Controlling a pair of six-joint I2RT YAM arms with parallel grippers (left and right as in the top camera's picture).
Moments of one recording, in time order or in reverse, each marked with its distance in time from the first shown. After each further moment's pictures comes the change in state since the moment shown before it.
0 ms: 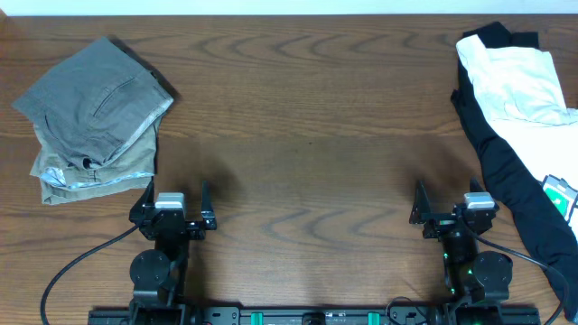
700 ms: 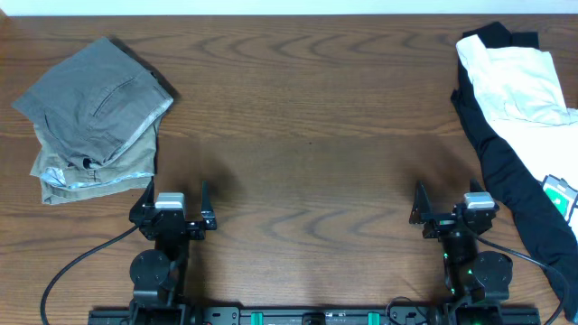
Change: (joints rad) left arm 0.000 0.000 0.000 0.000 0.000 0.000; right arm 0.000 0.000 0.000 0.000 0.000 0.000
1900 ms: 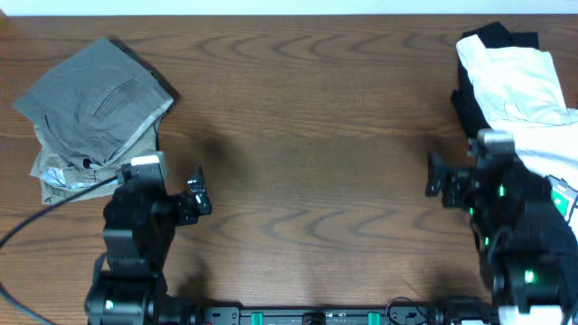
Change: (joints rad) left arm 0.000 0.562 0.615 -0.466 0.035 -0.237; right arm 0.000 0.732 0.750 -0.474 0.024 -0.043
